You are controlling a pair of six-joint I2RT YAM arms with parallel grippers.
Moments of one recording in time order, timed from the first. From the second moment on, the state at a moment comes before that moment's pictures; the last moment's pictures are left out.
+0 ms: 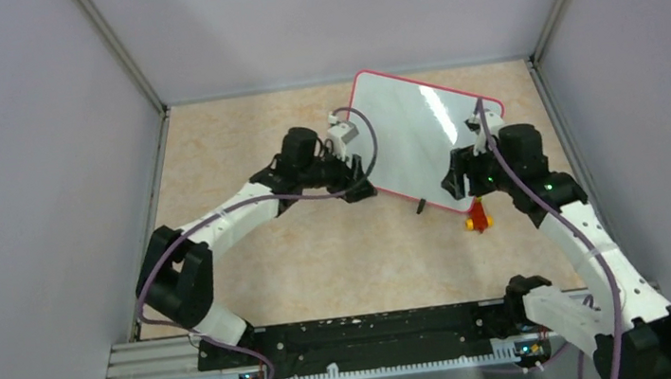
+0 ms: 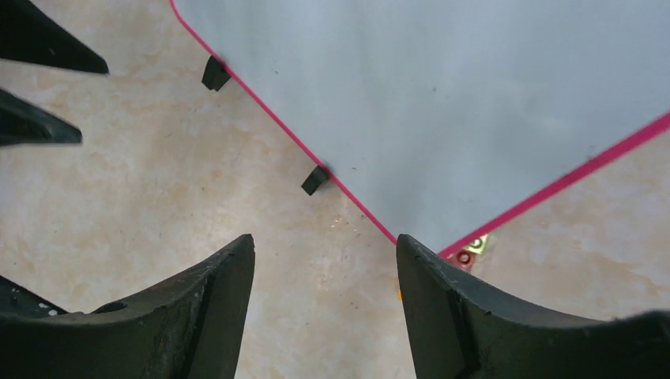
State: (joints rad) left arm -0.64 1.60 1.07 -0.03 0.61 -0.17; right arm 0.15 0.89 0.86 -0.59 -0.27 0.05
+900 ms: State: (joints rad) left arm -0.27 1.36 1.07 -0.18 0.40 -0.42; right arm 0.59 1.41 0.92 -0.55 0.23 0.50
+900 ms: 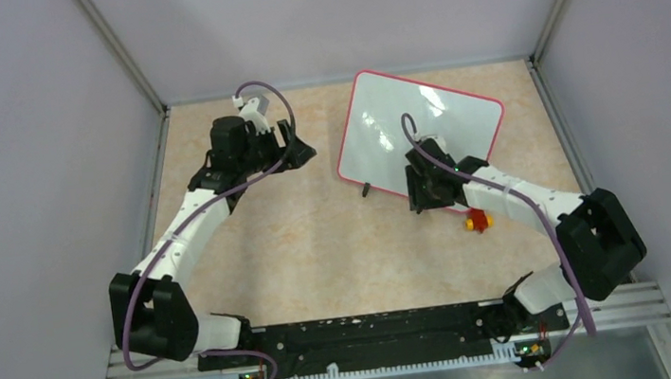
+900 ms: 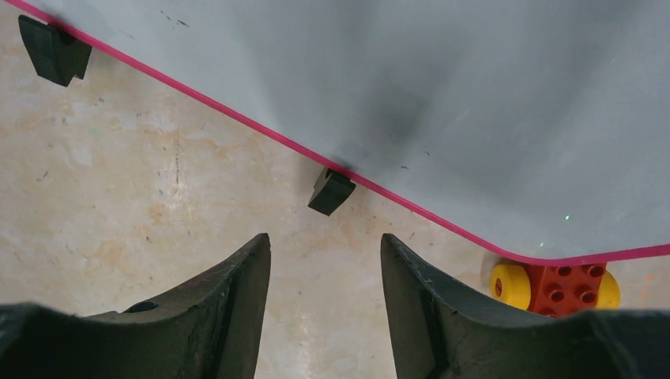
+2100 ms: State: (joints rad) left arm -0.26 1.31 1.07 -0.20 0.40 -0.42; right arm 0.59 1.63 1.00 -0.49 0.32 0.54
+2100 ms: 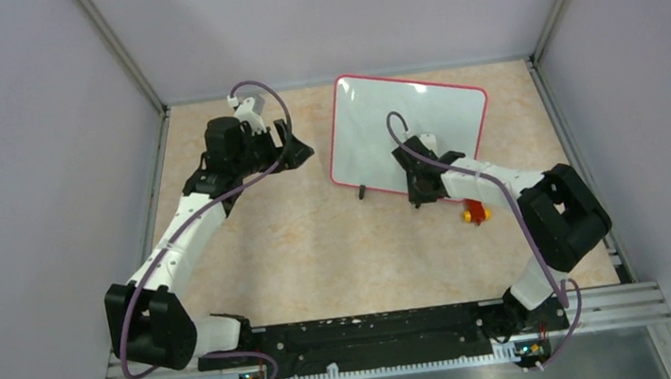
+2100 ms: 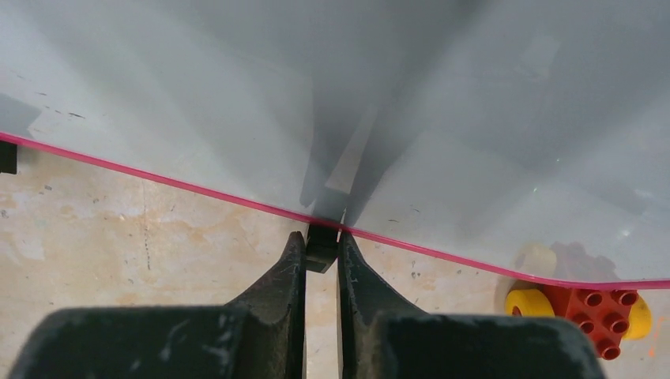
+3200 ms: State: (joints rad) left arm -0.09 1.22 1.16 -0.37 0.38 -0.37; right arm 0.61 1.42 0.74 -0.25 -0.12 0.04
